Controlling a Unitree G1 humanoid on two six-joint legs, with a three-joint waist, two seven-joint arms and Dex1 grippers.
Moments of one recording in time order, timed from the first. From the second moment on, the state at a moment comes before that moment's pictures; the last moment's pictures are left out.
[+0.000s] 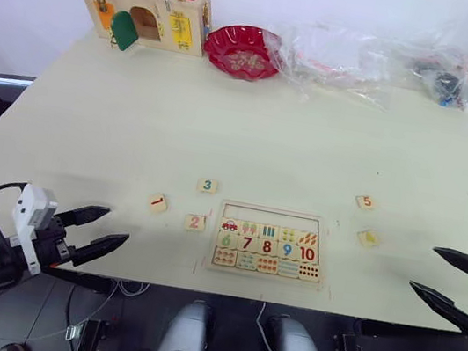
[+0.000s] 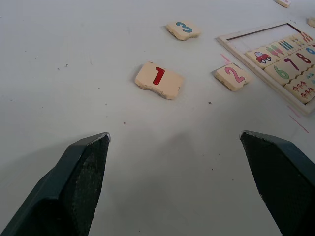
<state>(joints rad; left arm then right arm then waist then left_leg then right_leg) 0.32 0.77 0.50 -0.07 -0.59 0.35 -1.15 0.38 -0.79 -0.60 -0.26 0.60 0.26 1.22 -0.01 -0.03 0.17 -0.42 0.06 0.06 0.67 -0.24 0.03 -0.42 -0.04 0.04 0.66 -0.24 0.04</state>
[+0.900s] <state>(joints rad) -0.11 0.95 0.20 0.14 -0.39 0.30 -1.30 0.39 -0.83 -0.57 -0.53 0.80 0.30 1.31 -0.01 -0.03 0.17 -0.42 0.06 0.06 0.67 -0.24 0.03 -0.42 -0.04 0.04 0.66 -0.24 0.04</state>
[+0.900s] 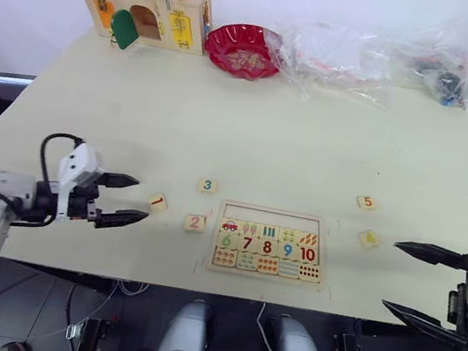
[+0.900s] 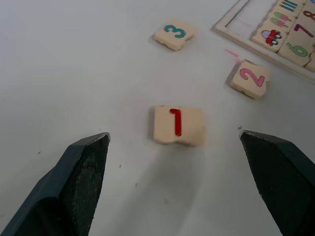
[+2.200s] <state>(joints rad) 0.02 0.81 0.31 -0.52 -0.39 1.06 -0.68 0.33 -0.81 -0.54 -0.51 0.75 0.24 1.29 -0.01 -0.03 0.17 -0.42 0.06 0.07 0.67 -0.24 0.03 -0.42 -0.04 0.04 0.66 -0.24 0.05</state>
